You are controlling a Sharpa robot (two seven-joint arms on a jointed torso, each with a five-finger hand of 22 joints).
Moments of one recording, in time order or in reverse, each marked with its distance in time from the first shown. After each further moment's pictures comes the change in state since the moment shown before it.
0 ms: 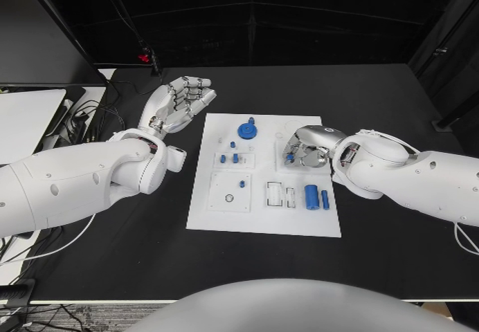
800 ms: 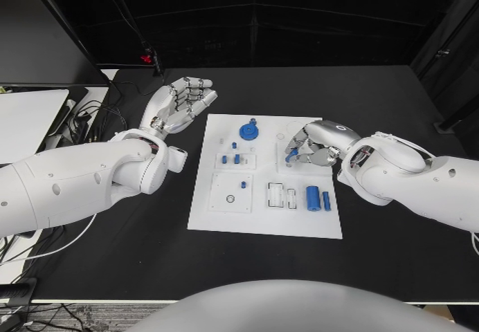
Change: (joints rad) left arm 0.000 -0.003 0.000 0.000 0.000 0.000 0.000; left_hand 0.004 0.004 0.000 0.000 0.000 0.000 0.000 0.000 0.000 0.000 0.000 0.000 0.000 0.000 0.000 0.000 -0.001 0.000 0.000 0.000 0.000 0.000; right arm 0.002 -0.072 0.001 0.087 -0.010 -0.149 0.053; right_hand 0.060 -0.008 0.040 -0.002 -0.006 0.078 -0.027 0.013 0.004 0.082 -0.015 -0.070 -0.002 0.000 -0.021 0.000 0.005 0.000 0.011 -0.028 0.005 0.000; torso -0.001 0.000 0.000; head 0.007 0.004
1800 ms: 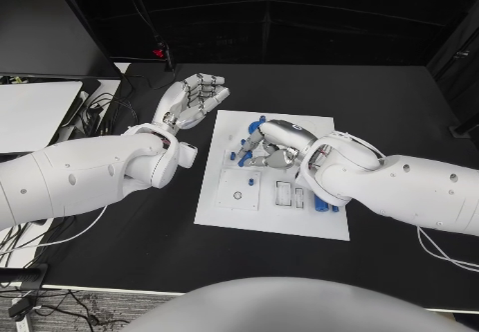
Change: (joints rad) left arm -0.004 0.006 0.000 -0.002 0.000 0.001 0.000; left_hand -0.001 0.000 -0.006 0.000 0.000 0.000 0.000 0.004 -0.003 0.000 0.000 0.004 -0.001 0.000 0.000 0.004 -0.006 0.000 0.000 0.000 0.000 -0.002; right arm 0.001 0.254 0.005 -0.026 0.099 0.028 0.080; right_hand 0.008 0.000 0.008 0.009 0.001 0.001 0.003 -0.015 -0.007 0.004 0.003 -0.029 -0.001 0.000 0.000 0.000 0.000 0.000 0.000 0.000 0.000 0.000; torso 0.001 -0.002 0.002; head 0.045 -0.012
